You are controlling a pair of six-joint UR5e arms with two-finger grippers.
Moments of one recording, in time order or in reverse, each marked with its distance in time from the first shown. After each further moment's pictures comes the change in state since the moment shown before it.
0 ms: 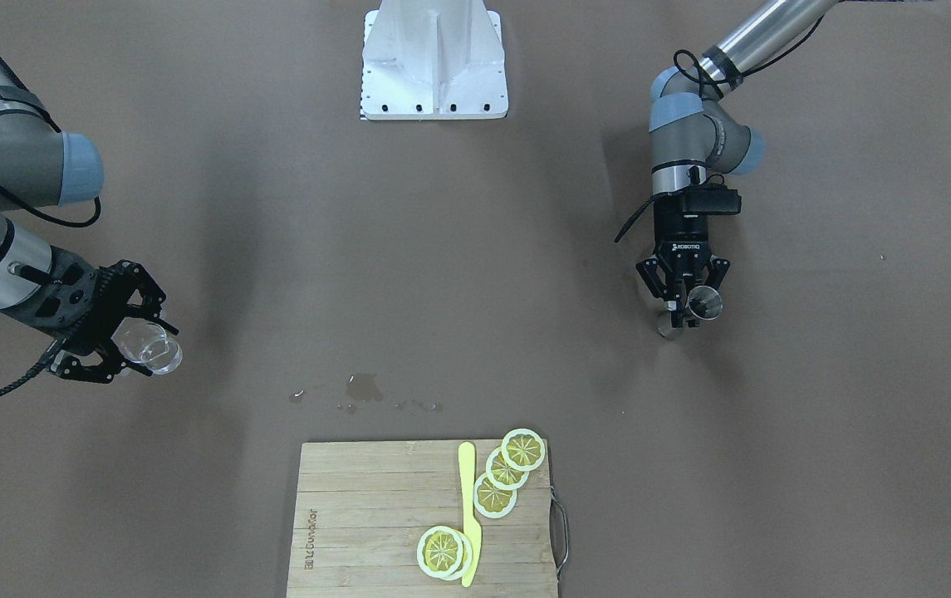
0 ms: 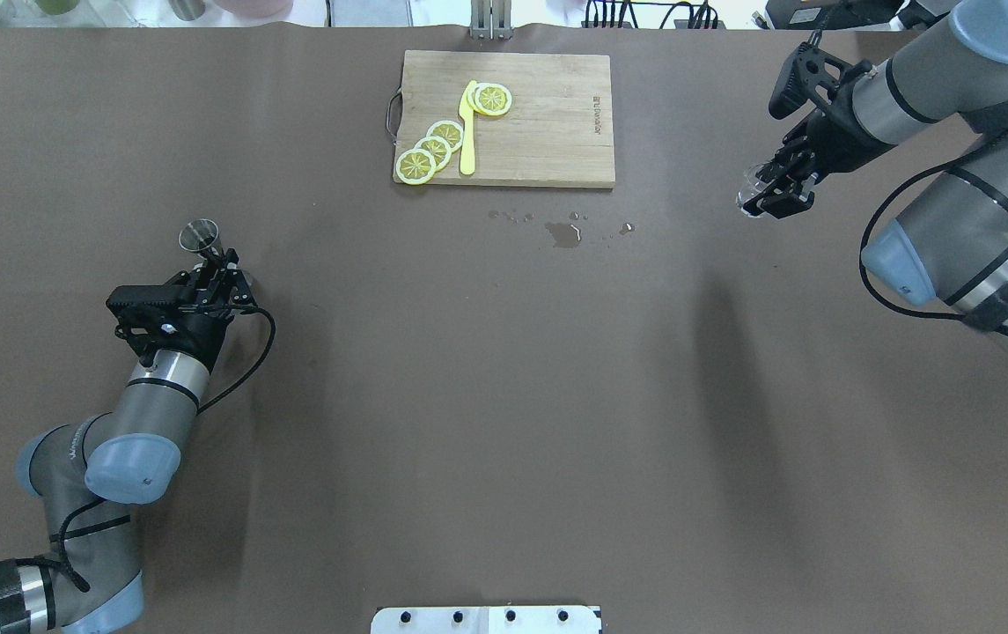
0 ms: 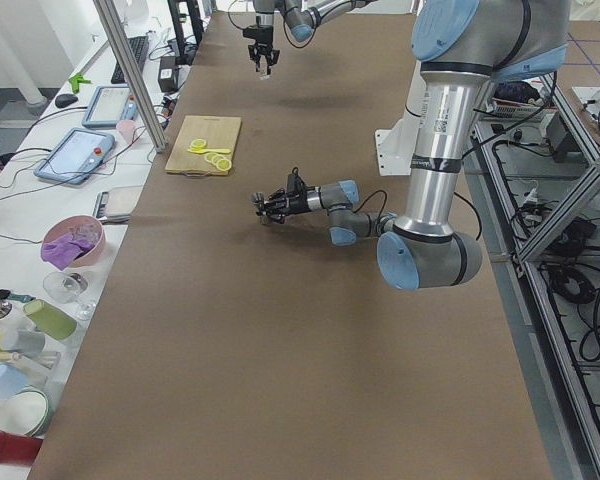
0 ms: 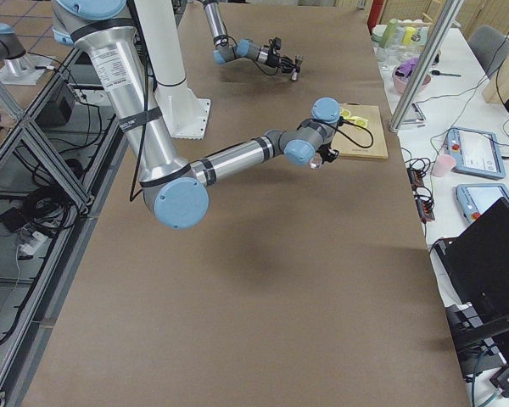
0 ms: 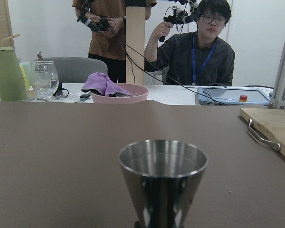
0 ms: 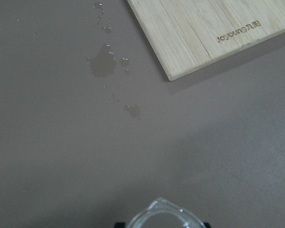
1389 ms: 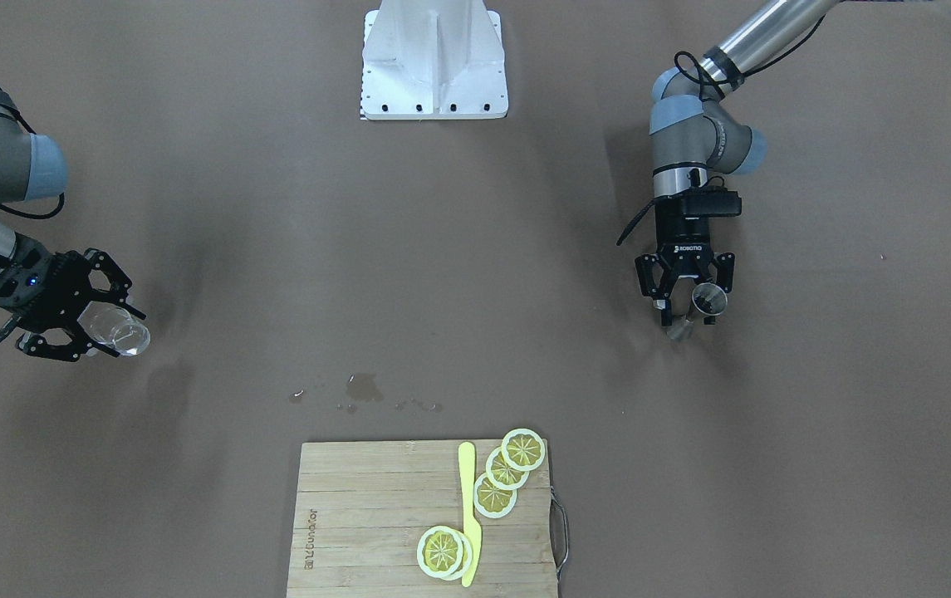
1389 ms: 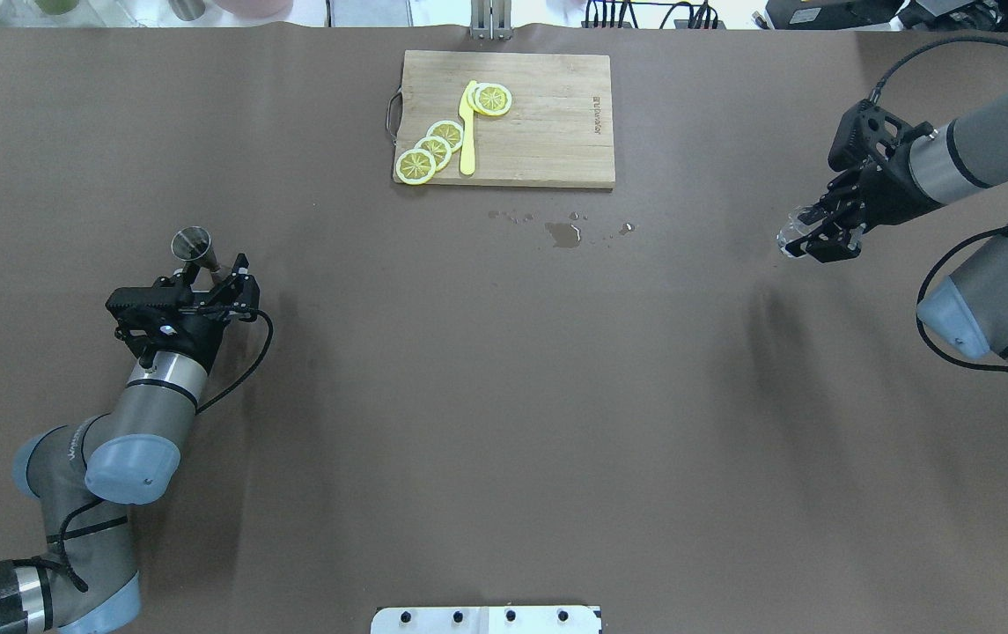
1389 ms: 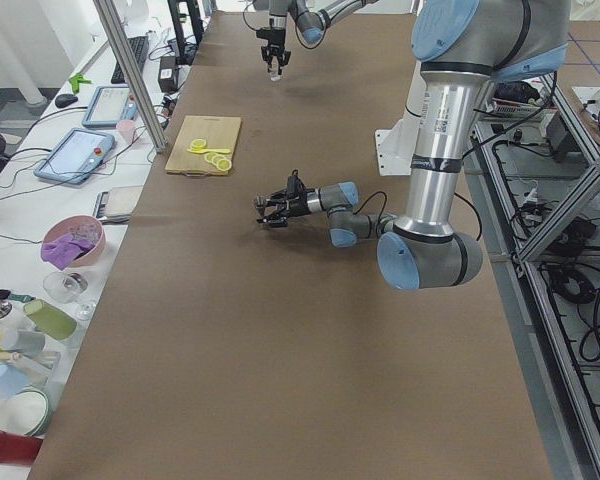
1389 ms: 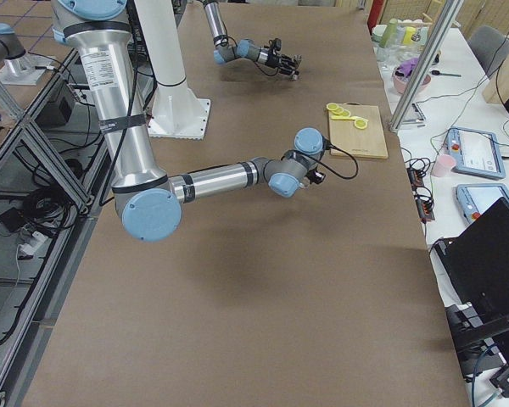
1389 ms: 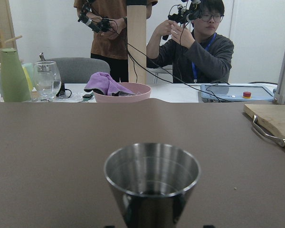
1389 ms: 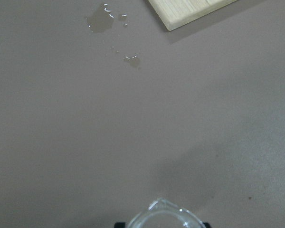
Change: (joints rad) left arm 0.000 0.011 0.009 0.016 0.002 -0.011; right arm 0.003 -0.144 -0.008 0.225 0.017 0.094
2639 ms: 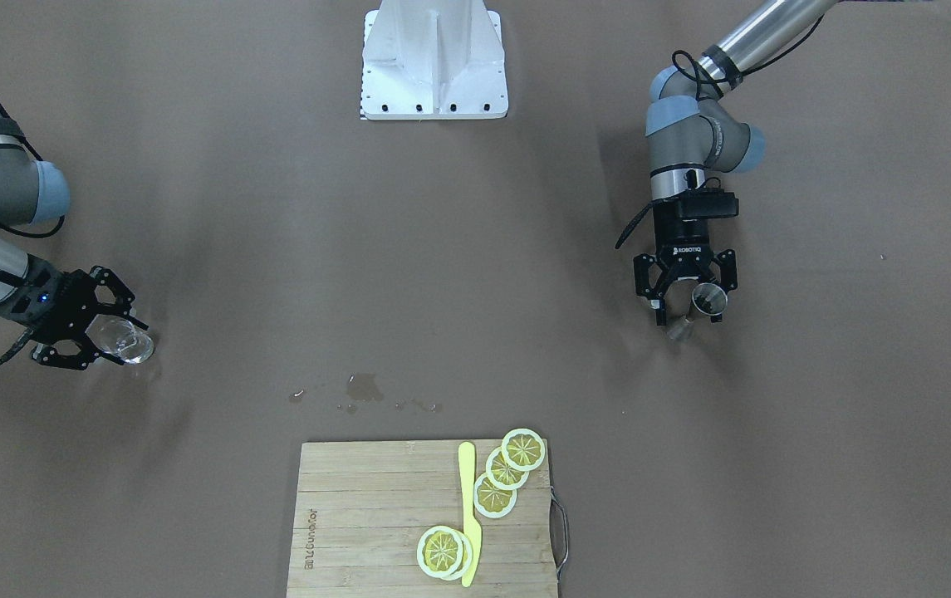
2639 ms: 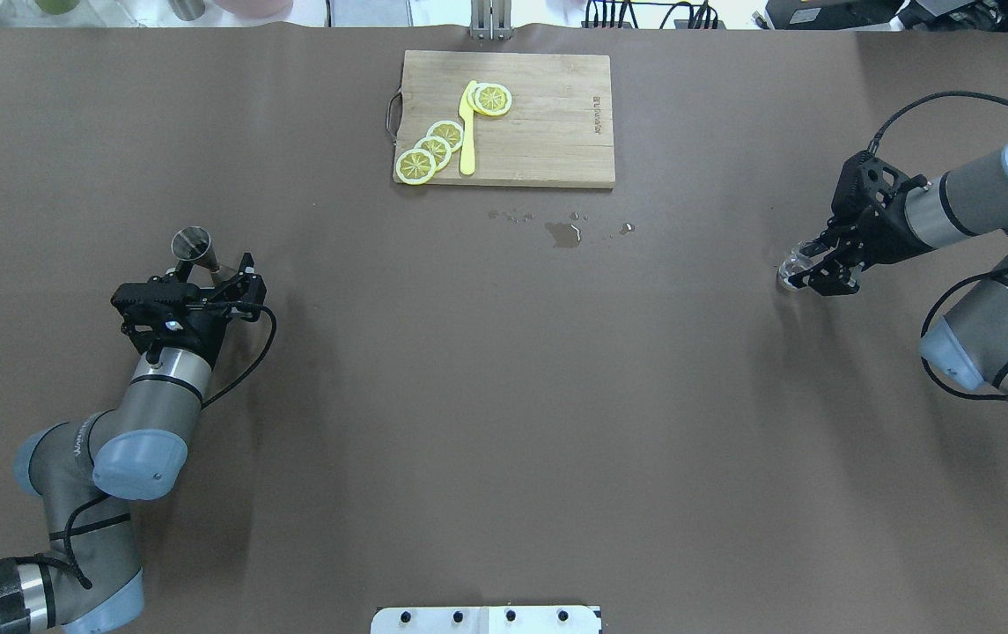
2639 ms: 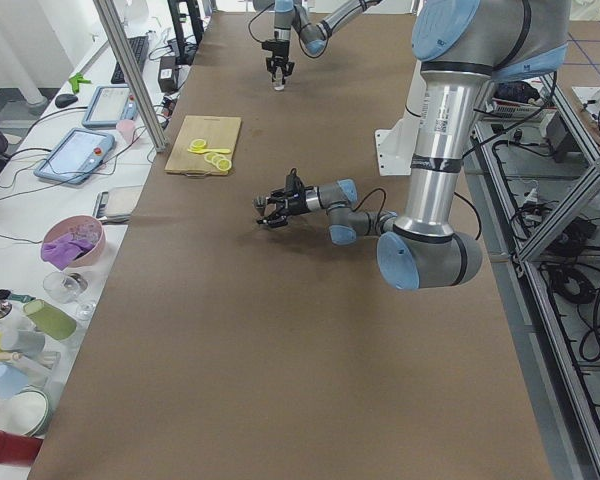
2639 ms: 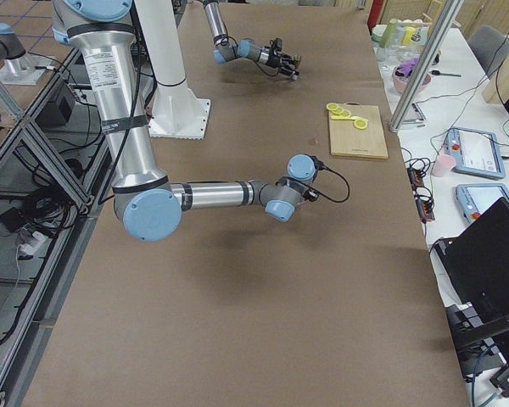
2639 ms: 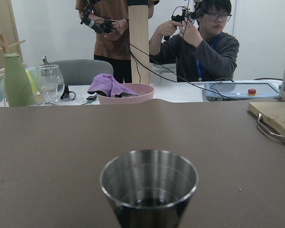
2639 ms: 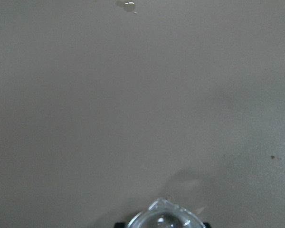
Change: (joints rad) left arm -0.005 -0.006 -0.014 0.063 0.002 -0.001; right arm -0.053 -0.031 -0.188 0.282 -0.031 0.051
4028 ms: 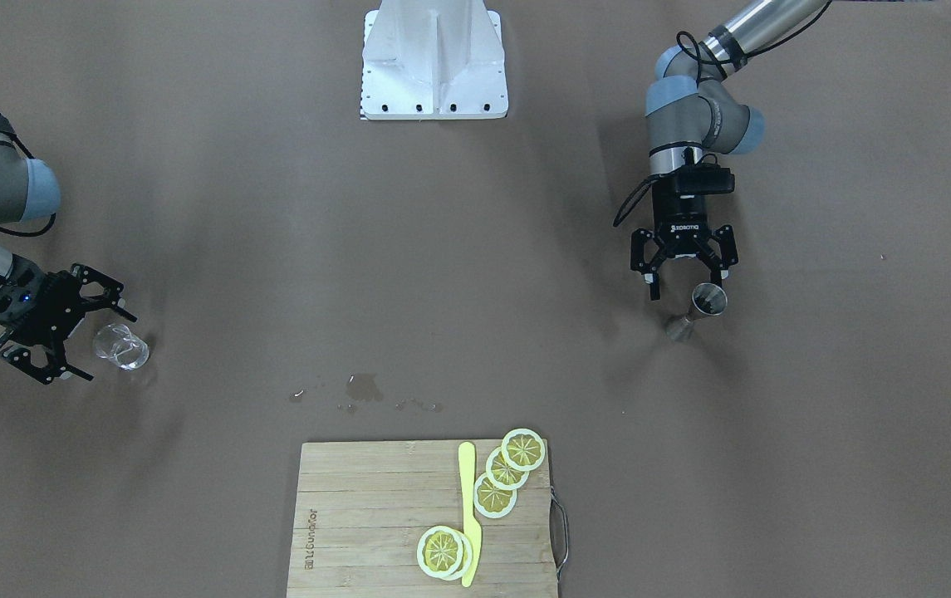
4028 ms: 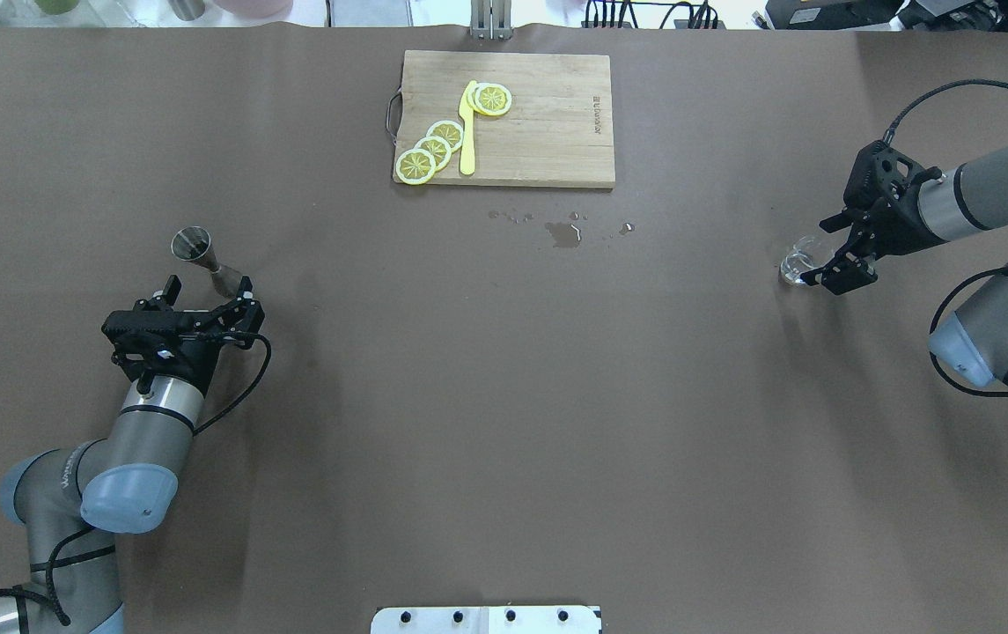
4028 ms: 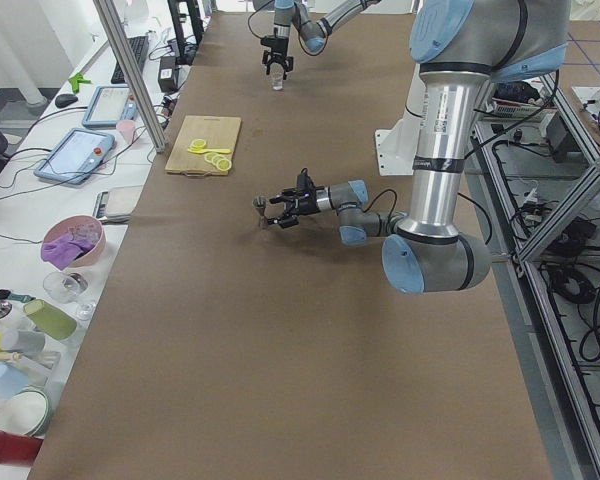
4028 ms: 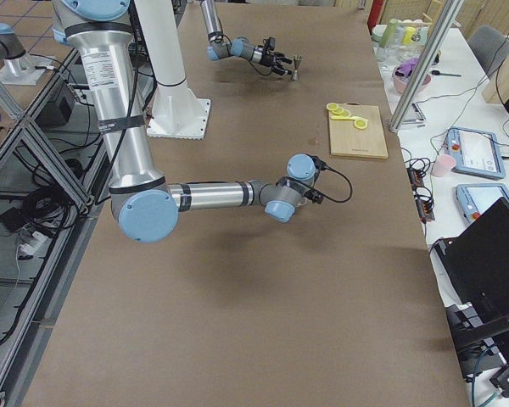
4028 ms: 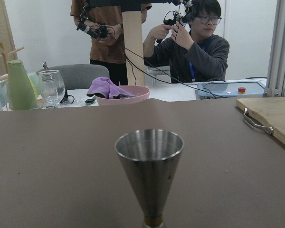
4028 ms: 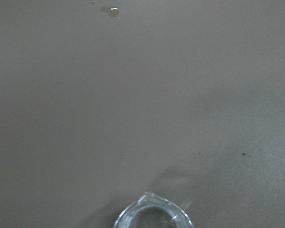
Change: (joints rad) left arm 0.048 0.040 -0.051 0.023 0.053 0.001; right arm 0.015 -0.009 0.014 0.001 -0.036 -0.004
